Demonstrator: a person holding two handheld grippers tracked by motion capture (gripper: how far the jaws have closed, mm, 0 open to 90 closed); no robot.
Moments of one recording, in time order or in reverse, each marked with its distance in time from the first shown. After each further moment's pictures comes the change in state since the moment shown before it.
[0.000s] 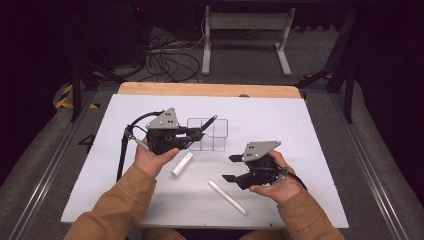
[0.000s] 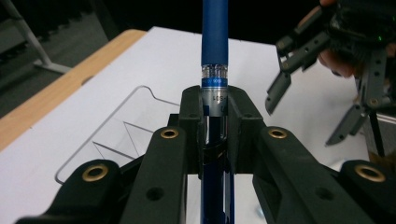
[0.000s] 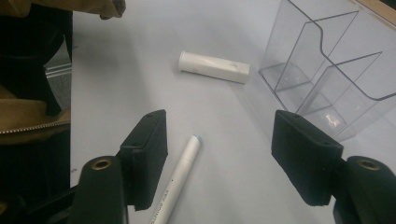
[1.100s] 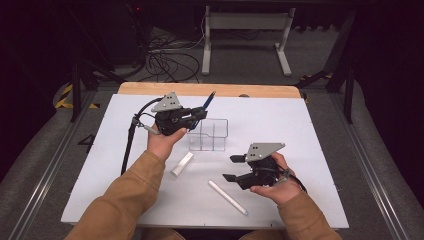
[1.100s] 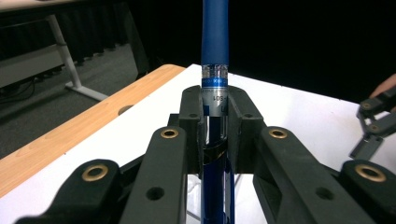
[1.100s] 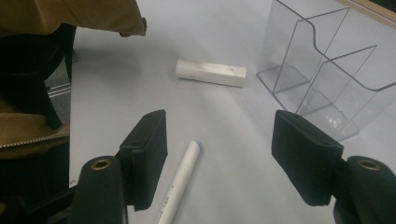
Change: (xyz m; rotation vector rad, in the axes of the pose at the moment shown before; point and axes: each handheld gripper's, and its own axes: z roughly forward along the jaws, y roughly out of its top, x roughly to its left) left arm 0.048 -0.008 0.037 -0.166 0.077 -0.086; right arm -0.002 -0.010 0.002 -0.058 0.007 0.053
